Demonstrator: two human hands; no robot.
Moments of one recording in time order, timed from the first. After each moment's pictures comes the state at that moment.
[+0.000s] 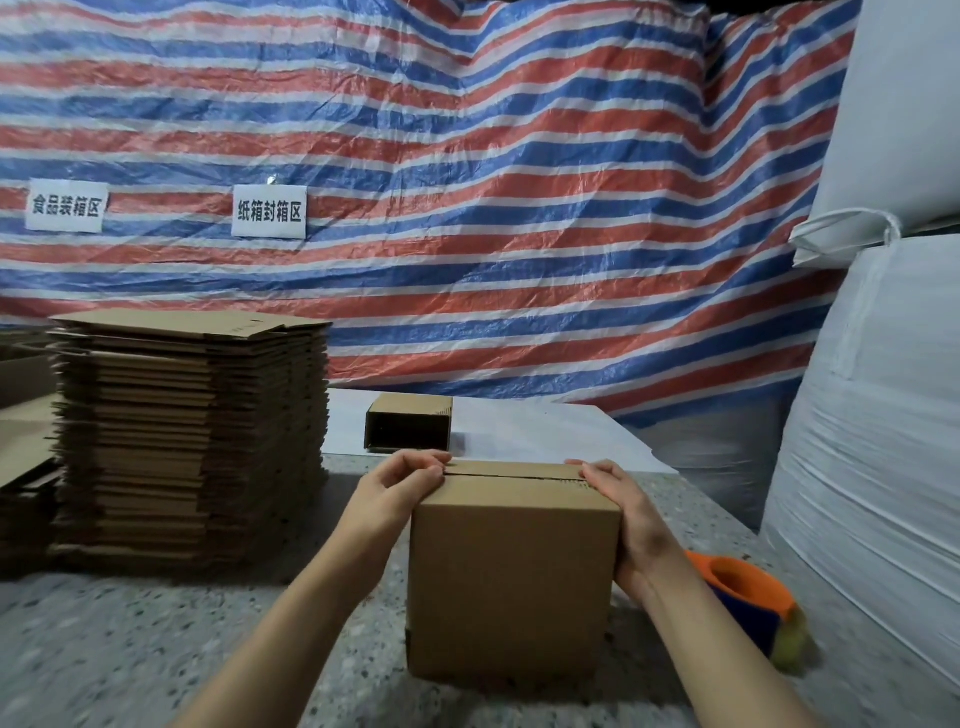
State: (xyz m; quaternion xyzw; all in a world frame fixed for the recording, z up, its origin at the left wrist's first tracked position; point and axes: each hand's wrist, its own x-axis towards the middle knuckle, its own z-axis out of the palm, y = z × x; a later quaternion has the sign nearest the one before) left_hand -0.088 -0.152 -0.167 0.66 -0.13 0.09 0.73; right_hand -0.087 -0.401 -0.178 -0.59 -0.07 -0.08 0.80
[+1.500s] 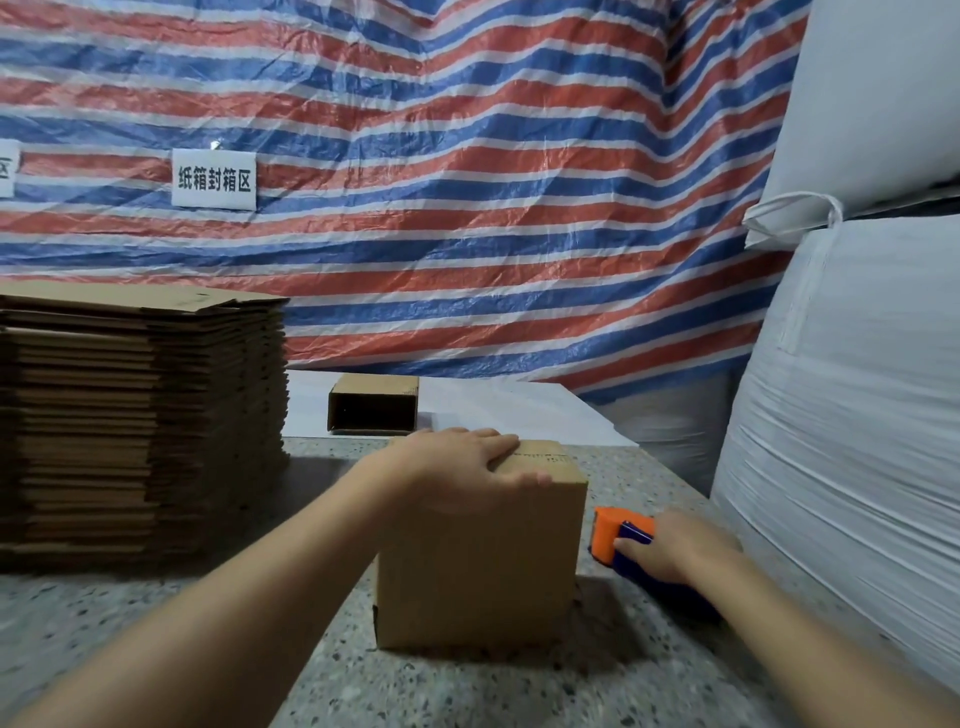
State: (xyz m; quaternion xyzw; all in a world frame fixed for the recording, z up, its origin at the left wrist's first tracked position) left_hand -0.085 -0.211 -0.108 0.95 -0.30 0.00 0.05; right_hand -0.090 -0.492 -0.207 -0.97 0.24 -0.02 0.00
